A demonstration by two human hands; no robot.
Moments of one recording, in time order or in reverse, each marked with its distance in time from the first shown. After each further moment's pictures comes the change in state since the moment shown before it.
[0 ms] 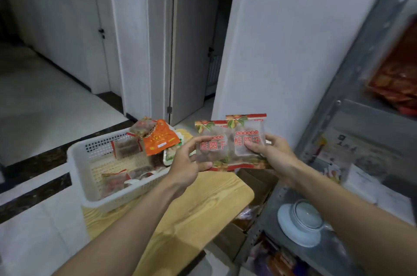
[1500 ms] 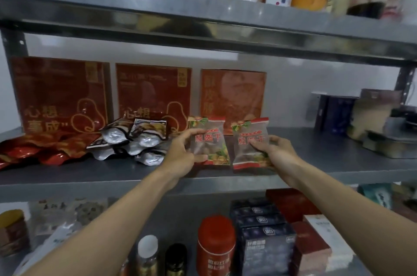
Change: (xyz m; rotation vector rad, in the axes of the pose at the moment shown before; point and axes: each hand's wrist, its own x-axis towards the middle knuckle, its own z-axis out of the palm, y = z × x) left_hand -0.012 0.083 0.843 0.030 -0.738 0.240; right_hand -0.294 0.016 -0.775 0.088 0.904 -0.152
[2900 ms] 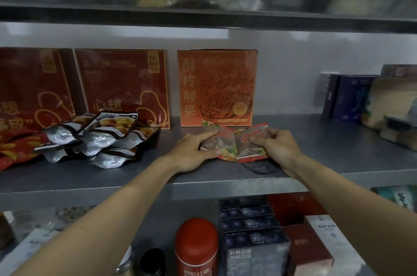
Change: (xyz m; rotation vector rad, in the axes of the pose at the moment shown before) left_hand 0.072 -0.033 0.075 0.642 -0.267 -0.121; right_hand 0.098 0.050 -0.065 -0.200 0.051 0.012
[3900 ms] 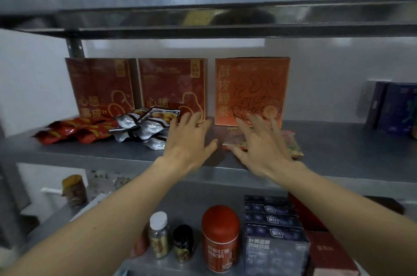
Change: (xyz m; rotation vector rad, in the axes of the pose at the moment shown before) left_hand -0.093 0.034 -0.032 0.869 0.514 -0.025; right_hand -0.084 -0.052 0.045 -1.098 -0.132 -0.749
